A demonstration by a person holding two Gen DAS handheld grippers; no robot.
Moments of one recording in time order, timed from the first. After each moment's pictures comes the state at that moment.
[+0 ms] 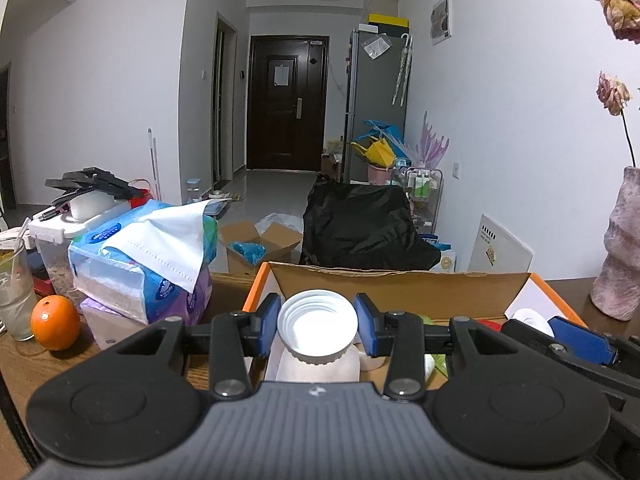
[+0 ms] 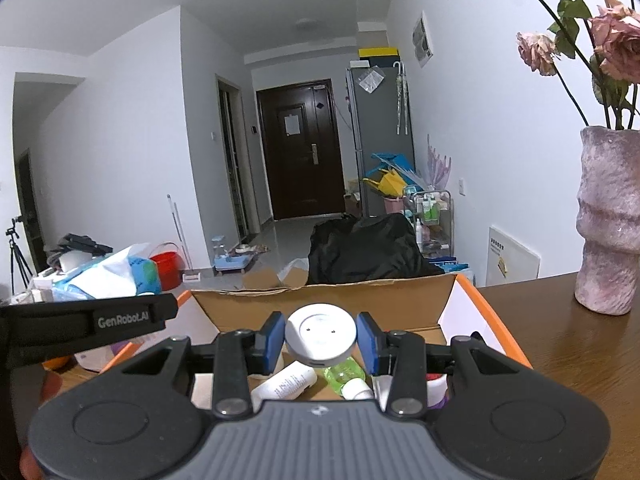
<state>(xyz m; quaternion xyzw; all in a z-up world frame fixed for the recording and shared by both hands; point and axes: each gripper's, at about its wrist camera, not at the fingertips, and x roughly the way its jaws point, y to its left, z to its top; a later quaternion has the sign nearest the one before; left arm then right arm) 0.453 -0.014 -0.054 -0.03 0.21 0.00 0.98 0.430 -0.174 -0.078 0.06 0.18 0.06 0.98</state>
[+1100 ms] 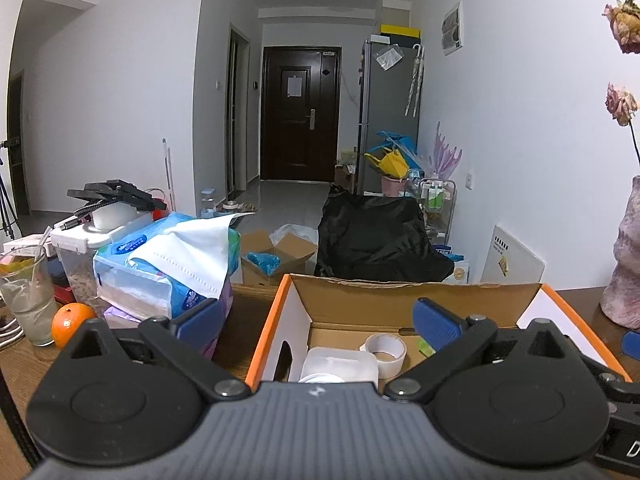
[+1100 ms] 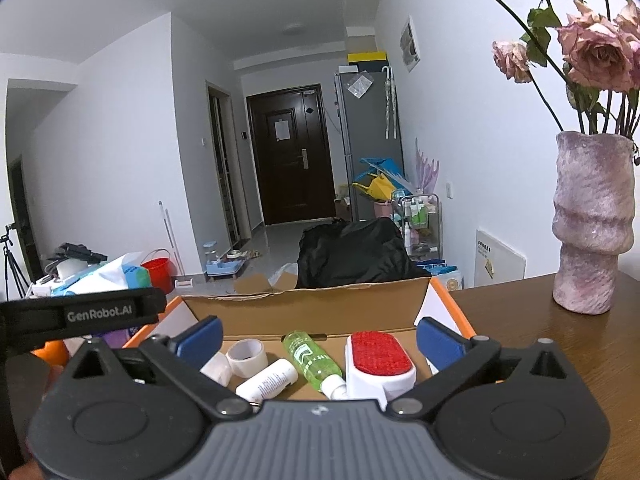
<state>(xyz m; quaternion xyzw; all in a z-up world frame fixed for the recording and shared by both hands) 0.442 -0.003 -0.045 -0.03 0.19 0.02 0.98 0.409 -0.191 -0.070 0.06 0.17 0.05 0.98</state>
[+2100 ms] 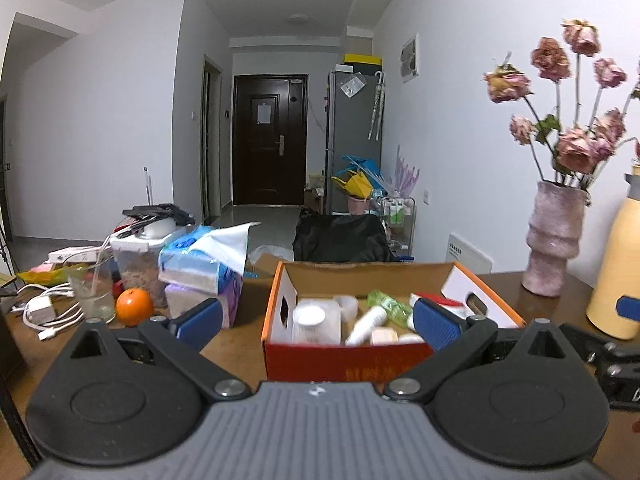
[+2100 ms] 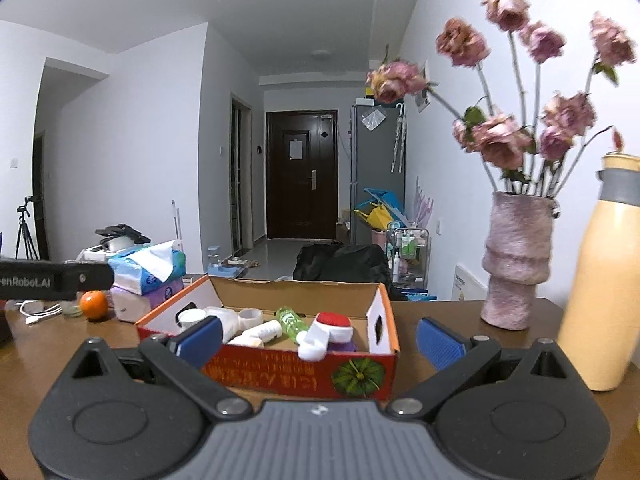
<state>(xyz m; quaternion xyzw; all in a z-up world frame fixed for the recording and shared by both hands) 0.241 0.003 -0.005 -0.01 0.15 -0.03 0.99 0.222 -0.230 -0.033 0.00 0.13 0.06 0.99</state>
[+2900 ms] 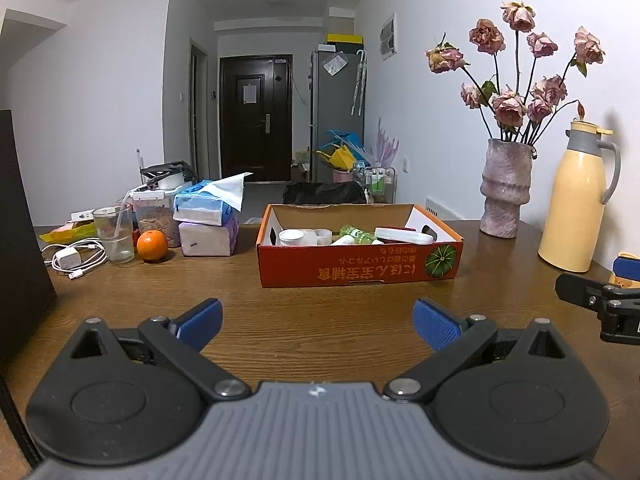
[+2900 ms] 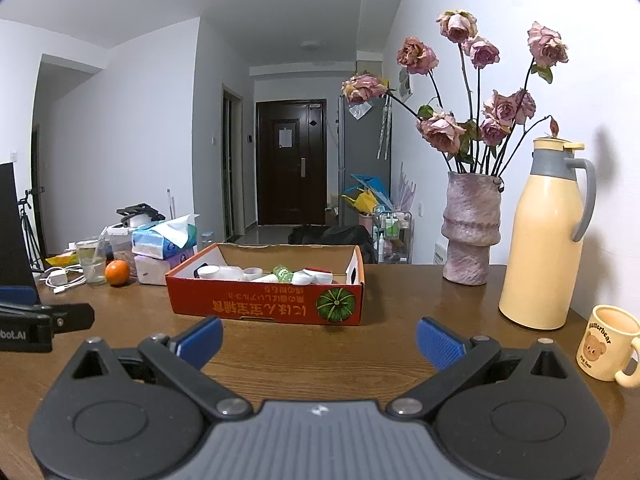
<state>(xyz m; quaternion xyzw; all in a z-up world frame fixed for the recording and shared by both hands) 0.104 -0.004 -0.027 0.00 0.19 -0.05 0.98 0.094 -0.248 -0.036 0.00 0.15 0.04 0.99</state>
